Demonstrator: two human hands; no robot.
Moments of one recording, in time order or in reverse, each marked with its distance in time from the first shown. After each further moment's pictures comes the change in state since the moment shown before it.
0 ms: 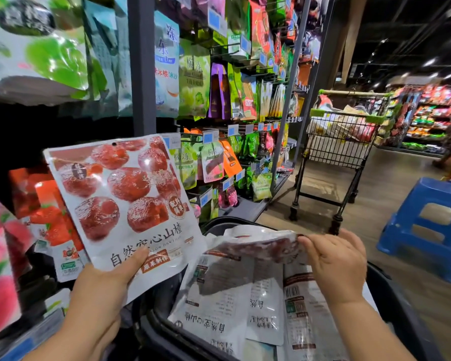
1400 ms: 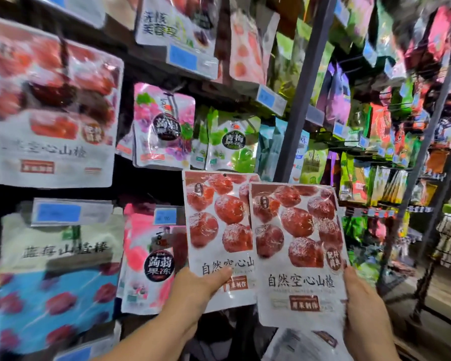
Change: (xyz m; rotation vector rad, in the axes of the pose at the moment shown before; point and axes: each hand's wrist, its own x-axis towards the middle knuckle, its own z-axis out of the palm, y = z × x) left_hand -0.054 0.096 -0.056 0.008 0.021 0.086; right_hand 0.092 -0.177 -0.071 1.442 -0.602 0.894
